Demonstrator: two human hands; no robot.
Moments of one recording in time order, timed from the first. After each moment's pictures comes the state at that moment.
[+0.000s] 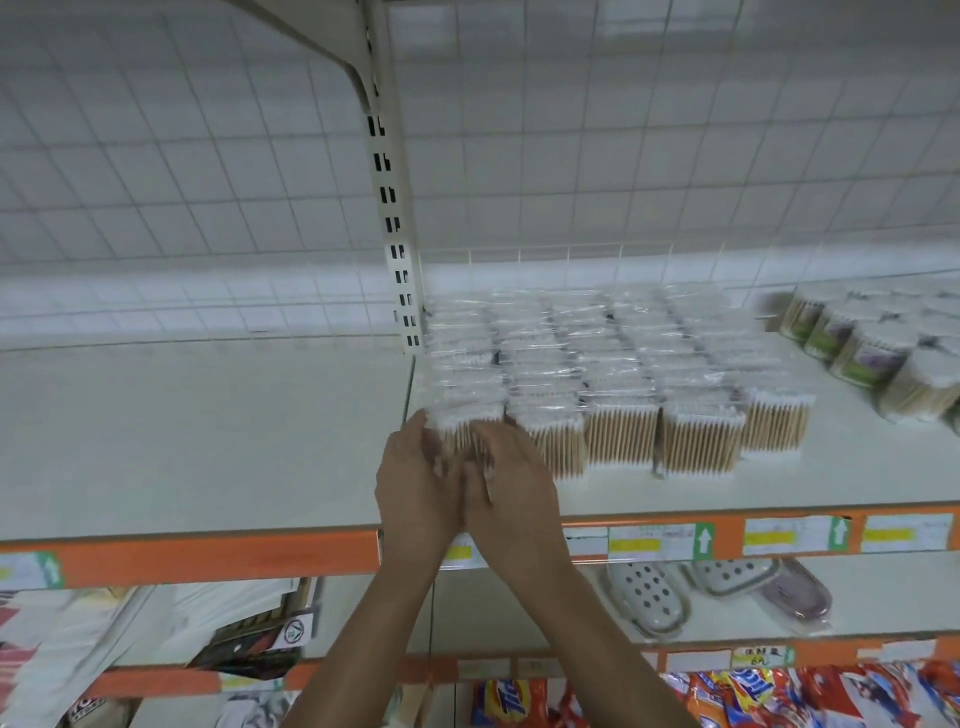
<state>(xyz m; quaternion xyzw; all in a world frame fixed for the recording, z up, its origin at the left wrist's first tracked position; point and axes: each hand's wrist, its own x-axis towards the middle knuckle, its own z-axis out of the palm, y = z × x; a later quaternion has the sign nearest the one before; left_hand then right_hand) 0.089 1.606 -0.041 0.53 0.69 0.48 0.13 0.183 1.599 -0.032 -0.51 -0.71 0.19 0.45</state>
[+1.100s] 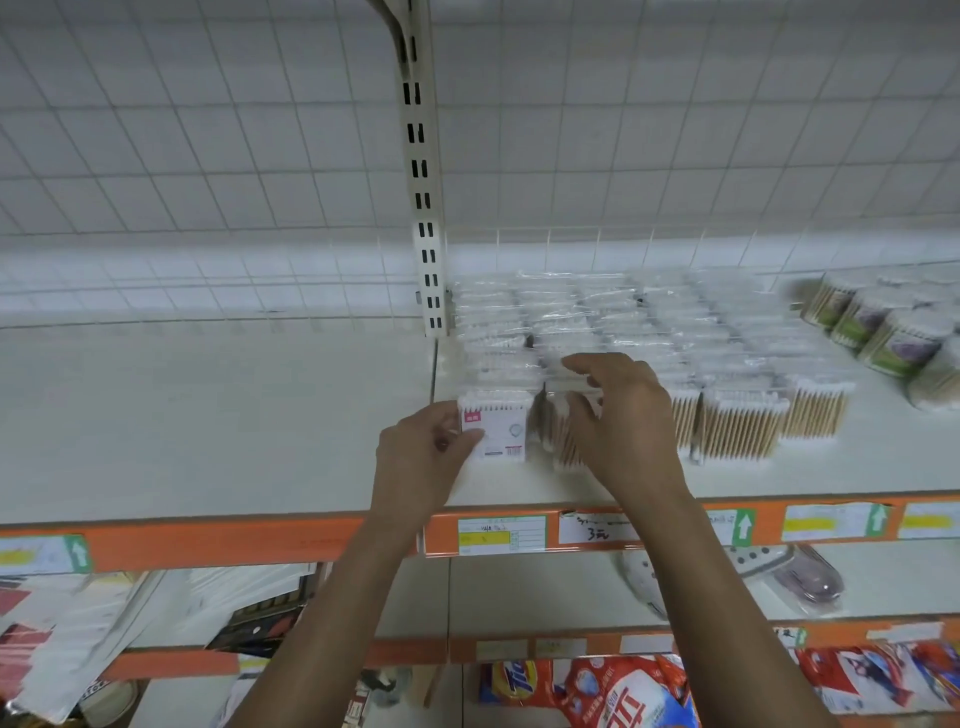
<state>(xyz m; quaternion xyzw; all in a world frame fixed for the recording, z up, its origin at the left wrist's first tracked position) 0.037 1.618 -0.037 0.62 0.63 0.42 0.19 0.223 1.632 0.002 -0.55 -0.72 0.04 0.42</state>
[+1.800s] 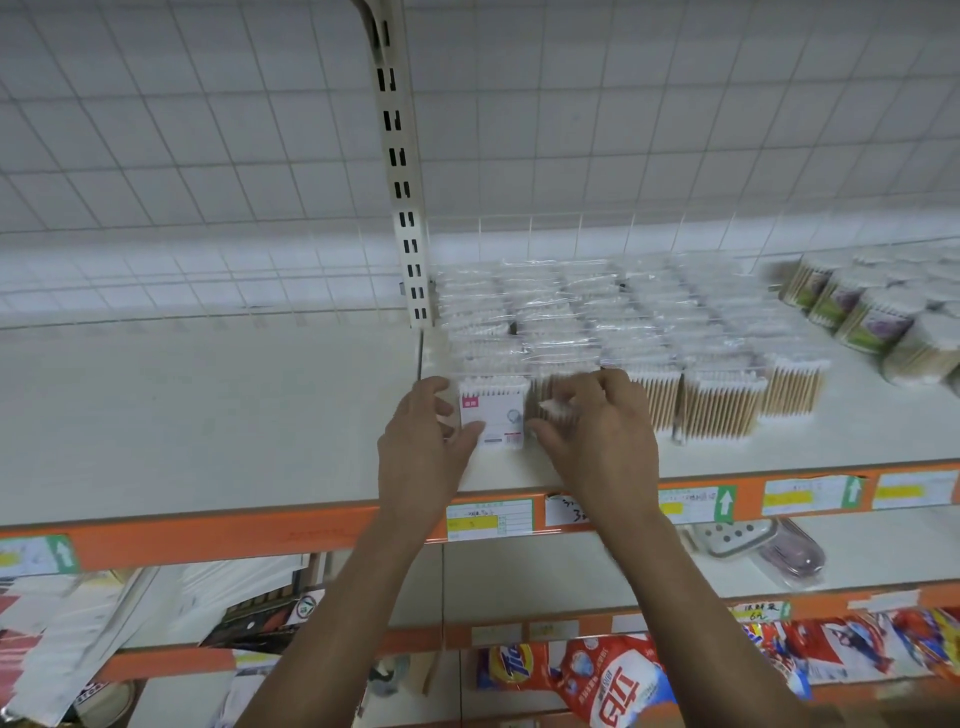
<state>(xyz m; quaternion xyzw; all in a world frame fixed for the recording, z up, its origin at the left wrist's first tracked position) 0.057 1.616 -0.041 0.62 0.66 0.41 0.13 0.220 1.618 -0.029 -0.61 -0.68 -0.02 0.40</state>
